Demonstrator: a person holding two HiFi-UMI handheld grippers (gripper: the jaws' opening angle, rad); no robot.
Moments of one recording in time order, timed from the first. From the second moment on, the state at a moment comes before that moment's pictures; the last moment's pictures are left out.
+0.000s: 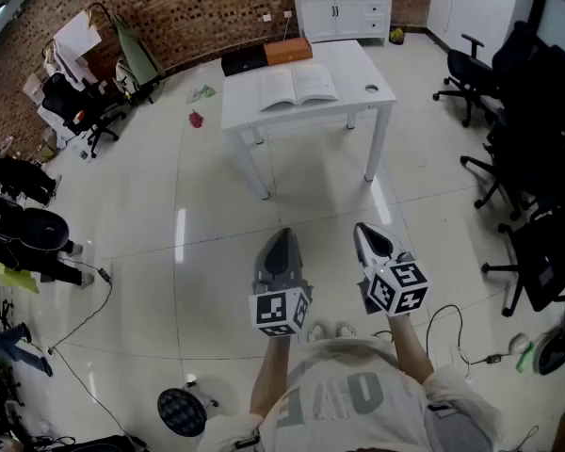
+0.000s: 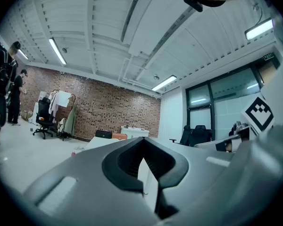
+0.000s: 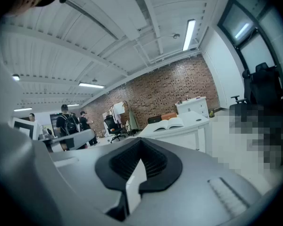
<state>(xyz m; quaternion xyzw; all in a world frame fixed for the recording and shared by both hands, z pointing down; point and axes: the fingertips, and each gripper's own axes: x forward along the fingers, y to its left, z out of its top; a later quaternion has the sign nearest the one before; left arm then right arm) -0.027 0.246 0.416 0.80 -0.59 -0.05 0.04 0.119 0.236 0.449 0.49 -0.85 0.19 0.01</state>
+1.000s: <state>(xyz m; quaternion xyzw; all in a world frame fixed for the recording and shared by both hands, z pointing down) -0.070 0.241 0.437 0.81 -0.58 -0.04 0.07 0.069 0.240 0.446 0.48 -0.86 0.19 -0.03</state>
